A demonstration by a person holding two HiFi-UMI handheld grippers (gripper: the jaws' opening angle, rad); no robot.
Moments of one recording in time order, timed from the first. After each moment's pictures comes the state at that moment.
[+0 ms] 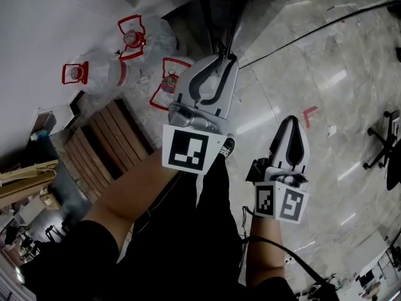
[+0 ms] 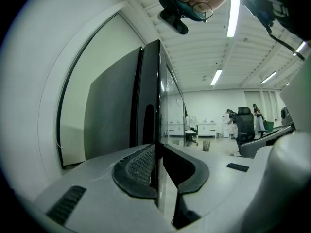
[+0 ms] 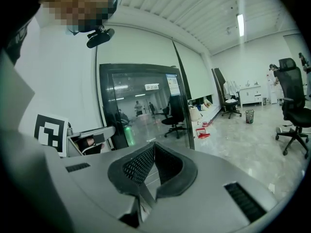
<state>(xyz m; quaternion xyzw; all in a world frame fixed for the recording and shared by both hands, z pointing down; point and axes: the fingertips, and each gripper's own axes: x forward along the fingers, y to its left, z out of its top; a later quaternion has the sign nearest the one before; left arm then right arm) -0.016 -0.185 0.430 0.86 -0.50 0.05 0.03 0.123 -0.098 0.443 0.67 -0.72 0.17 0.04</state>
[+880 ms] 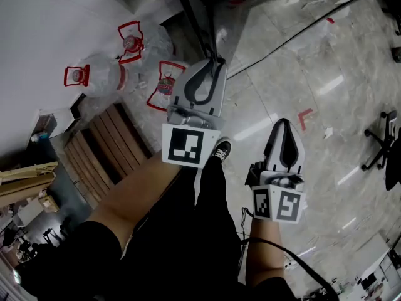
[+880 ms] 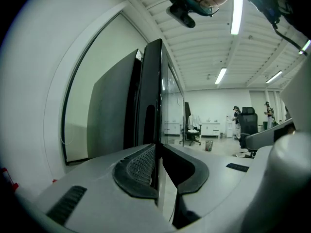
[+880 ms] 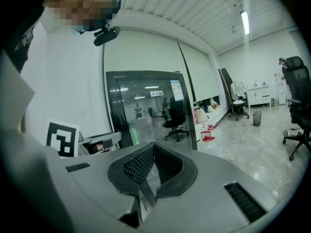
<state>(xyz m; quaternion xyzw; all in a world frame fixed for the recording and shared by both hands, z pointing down) -0.005 -0.173 0.418 0.85 -0.53 0.03 0.04 0.134 -0.078 0.419 0.64 -0.75 0.15 0.03</state>
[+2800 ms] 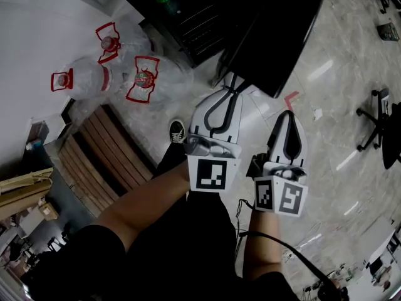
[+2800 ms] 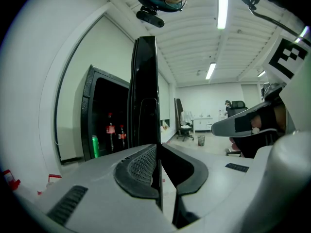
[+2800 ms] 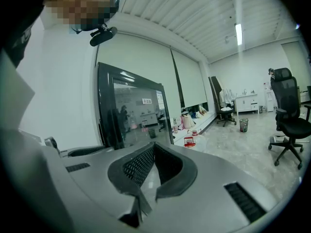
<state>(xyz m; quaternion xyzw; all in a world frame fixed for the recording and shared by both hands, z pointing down) 0.122 -0.070 0.421 0.87 -0.49 0.09 0.01 0.230 -0.036 0.398 0.69 -0.71 0.13 0.03</state>
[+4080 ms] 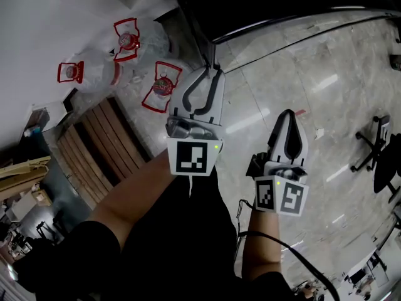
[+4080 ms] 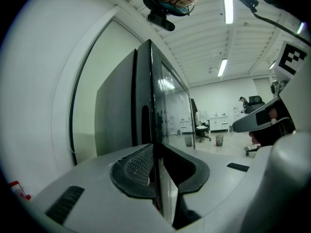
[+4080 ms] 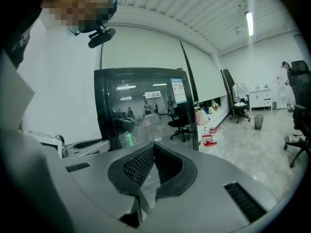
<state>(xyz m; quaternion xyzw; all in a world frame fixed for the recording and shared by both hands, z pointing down) -0.017 -0.189 0.428 0.83 -0.55 0.09 -0.01 0.135 -0.140 0.408 0.64 -0.75 0.15 0.05</state>
